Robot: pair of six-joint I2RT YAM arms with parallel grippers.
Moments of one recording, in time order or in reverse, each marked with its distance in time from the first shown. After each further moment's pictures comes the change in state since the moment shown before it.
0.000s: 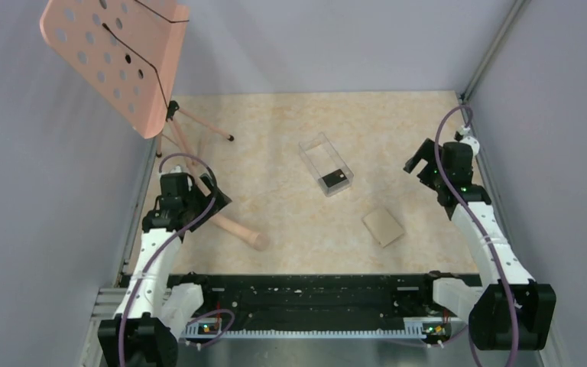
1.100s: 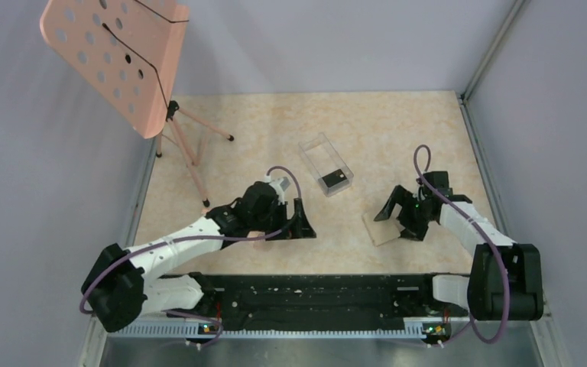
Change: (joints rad) left arm -0.806 0.233 -0.037 0.362 0.198 -0.177; right arm 0.000 0.130 -0.202 -0.227 -0.464 0.003
